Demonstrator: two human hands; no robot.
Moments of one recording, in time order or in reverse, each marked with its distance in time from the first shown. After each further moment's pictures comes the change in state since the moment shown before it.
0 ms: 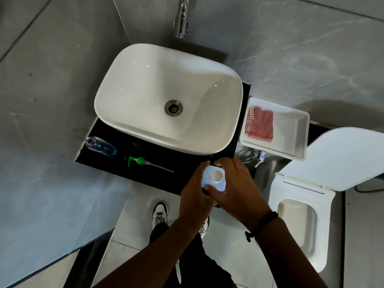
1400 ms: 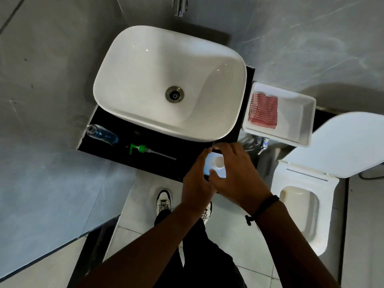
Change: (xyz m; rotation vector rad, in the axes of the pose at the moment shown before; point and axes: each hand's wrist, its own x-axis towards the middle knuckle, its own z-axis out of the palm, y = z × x) left_hand 0.000 0.001 -0.003 0.074 -0.011 0.061; right_hand 0.000 -0.005 0.000 -0.018 0.001 -0.014
